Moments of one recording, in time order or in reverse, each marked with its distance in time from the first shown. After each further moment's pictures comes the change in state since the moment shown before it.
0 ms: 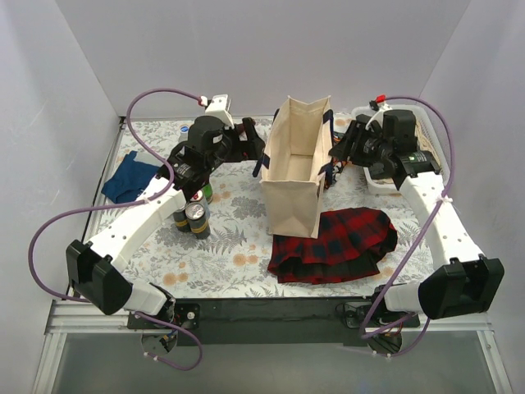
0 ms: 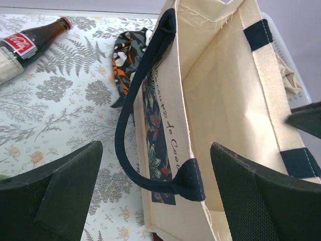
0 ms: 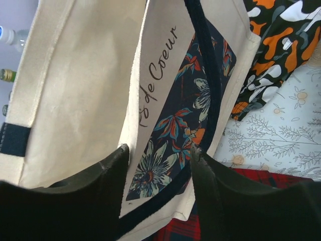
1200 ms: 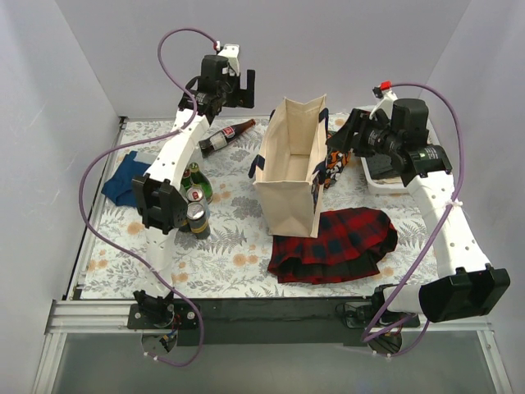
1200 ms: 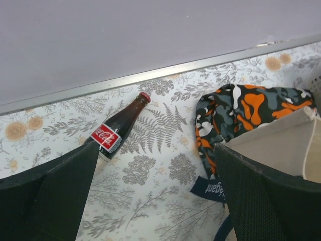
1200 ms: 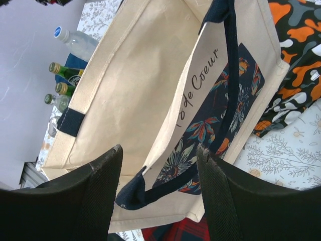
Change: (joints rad) left arm 0.224 0.800 1.038 -0.334 0.039 0.338; right arm 0.002 -0.029 0.134 -0.050 -0.101 -0.027
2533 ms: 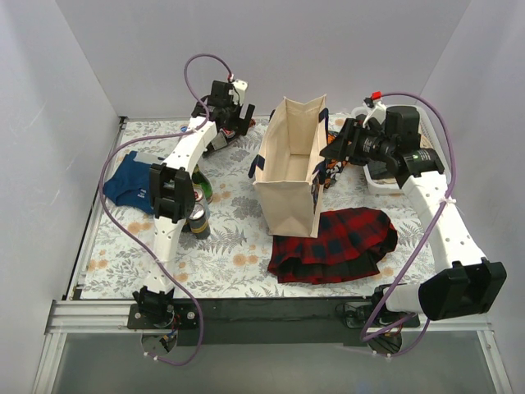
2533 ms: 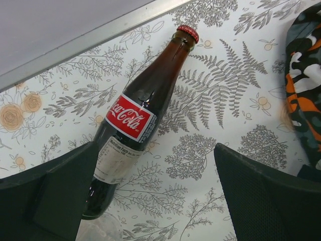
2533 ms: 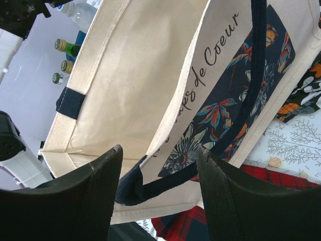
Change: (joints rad) left arm 0.045 0.232 -0.008 -0.020 0.007 0.252; right arm 0.002 0.010 -0.079 0.008 -0.100 0.022
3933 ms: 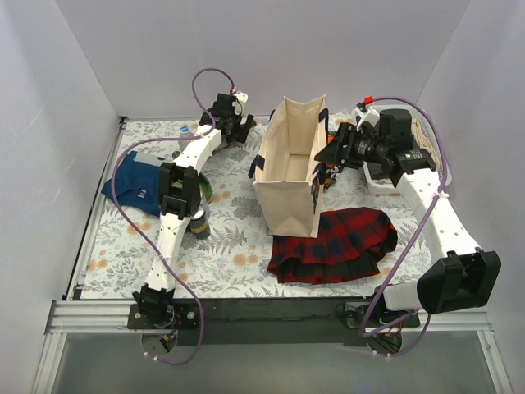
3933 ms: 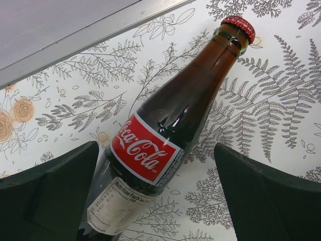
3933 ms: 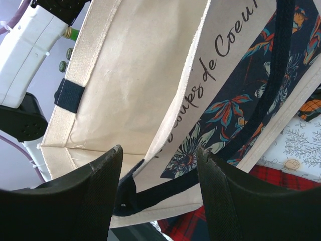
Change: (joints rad) left arm 0.009 0.166 0.029 0.116 -0.088 0.035; right arm 0.003 0.038 -0.045 0.048 -0.080 0.015
